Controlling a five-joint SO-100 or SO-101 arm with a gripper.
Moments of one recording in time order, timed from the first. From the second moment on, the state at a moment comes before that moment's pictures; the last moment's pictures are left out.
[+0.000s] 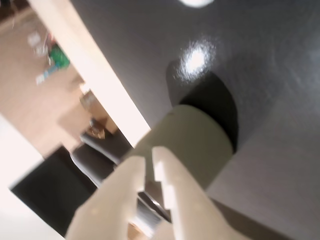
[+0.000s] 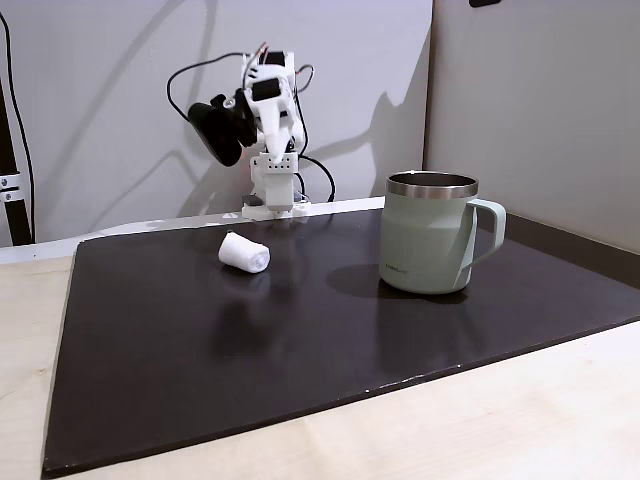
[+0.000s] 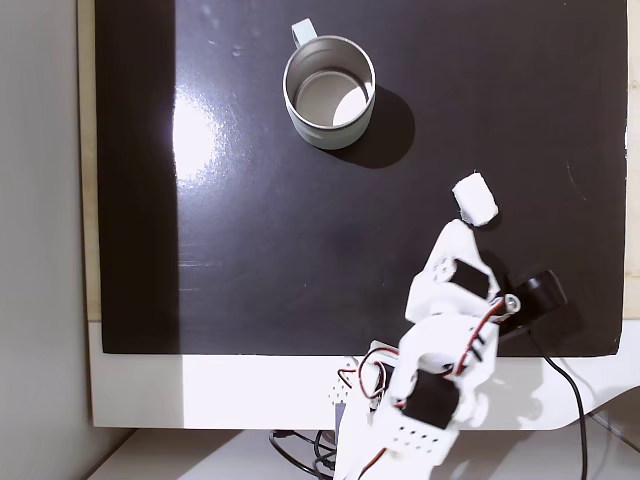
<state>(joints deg) 22.1 156.5 144.5 52.1 15.0</state>
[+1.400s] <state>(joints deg) 29.7 98.3 94.5 82.7 31.7</state>
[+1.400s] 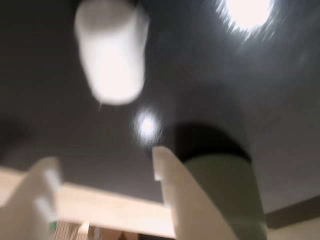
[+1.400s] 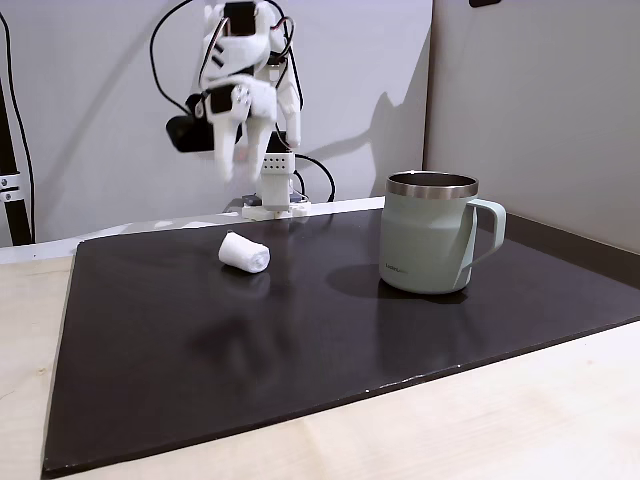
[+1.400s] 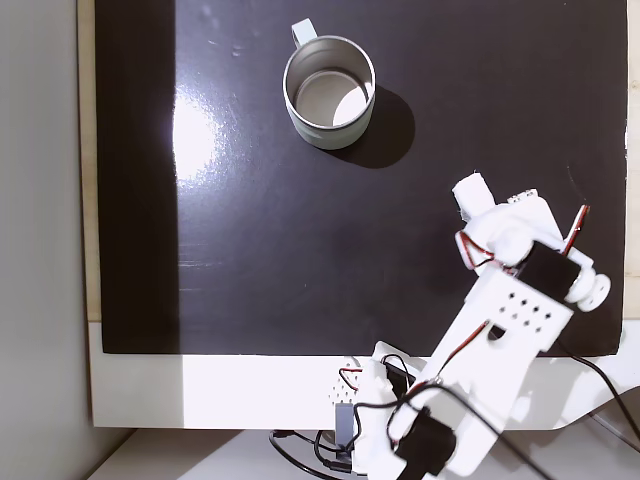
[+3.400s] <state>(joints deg) 27.7 65.7 74.6 86.7 22.9</state>
